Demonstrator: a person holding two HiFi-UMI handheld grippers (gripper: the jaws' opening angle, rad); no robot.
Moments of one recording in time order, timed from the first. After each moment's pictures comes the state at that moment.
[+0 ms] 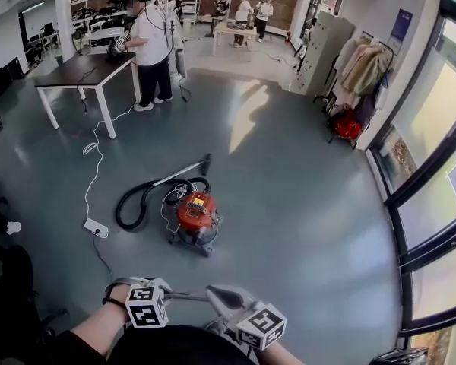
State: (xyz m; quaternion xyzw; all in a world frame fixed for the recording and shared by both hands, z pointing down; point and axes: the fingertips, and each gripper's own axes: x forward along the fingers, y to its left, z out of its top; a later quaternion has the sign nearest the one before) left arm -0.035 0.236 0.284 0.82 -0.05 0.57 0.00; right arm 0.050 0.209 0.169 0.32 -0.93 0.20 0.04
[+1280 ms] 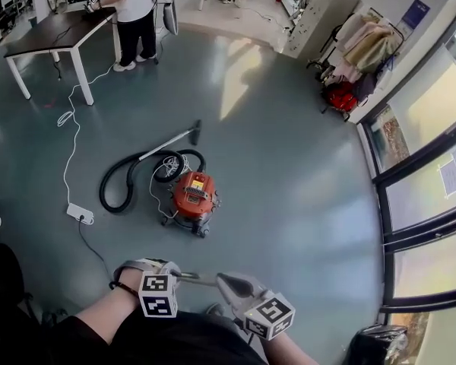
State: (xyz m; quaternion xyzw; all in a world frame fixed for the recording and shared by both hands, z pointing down) left arm -0.089 0.104 0.336 0.84 0.04 0.54 -0.04; right arm -0.013 0.082 0.219 0.39 -0.88 0.26 0.13
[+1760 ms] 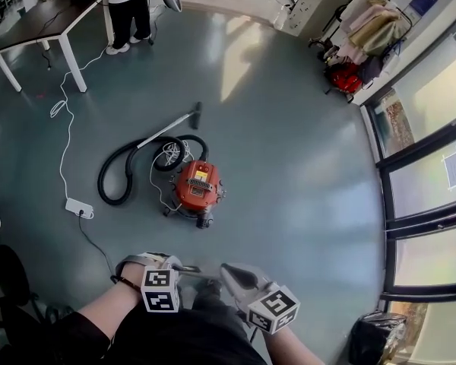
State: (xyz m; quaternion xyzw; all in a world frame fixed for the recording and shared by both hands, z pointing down) left arm -0.112 0.061 0.370 0.84 0.07 0.54 -0.03; right arm -0.028 0.024 0.241 0.41 -0.85 0.29 0.14
